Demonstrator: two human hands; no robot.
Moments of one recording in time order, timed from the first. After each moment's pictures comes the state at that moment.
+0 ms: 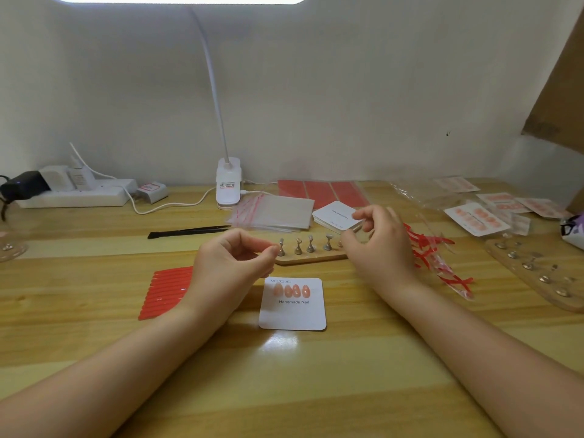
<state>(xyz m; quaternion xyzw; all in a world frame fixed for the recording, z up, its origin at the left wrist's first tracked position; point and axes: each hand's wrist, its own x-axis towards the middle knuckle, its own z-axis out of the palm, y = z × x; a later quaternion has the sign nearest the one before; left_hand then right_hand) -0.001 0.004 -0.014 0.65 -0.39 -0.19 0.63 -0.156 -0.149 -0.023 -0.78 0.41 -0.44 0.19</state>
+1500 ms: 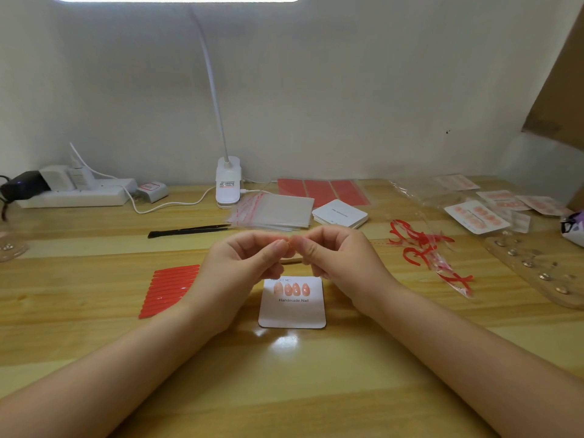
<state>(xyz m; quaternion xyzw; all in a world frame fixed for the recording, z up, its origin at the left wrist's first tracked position) -0.009 0.008 -0.003 0.56 -0.41 -0.33 0.64 -0.143 -0.100 -0.004 -0.73 0.21 -0.33 0.56</state>
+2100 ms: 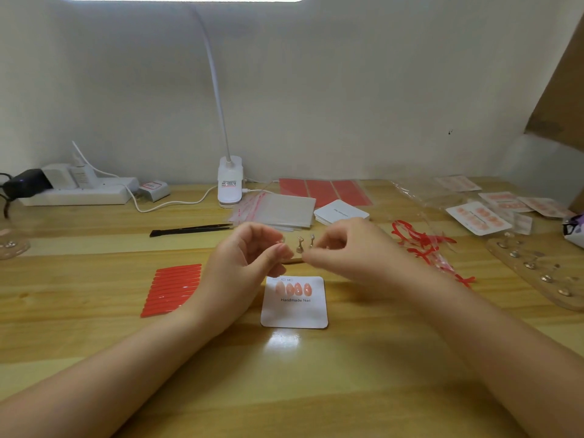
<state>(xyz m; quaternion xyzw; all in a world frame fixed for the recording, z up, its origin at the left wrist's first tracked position) -0.008 0.006 -0.009 0.61 -0.48 -0.20 0.60 -0.155 -0.108 0.026 -0.87 0.33 -0.18 0.31</state>
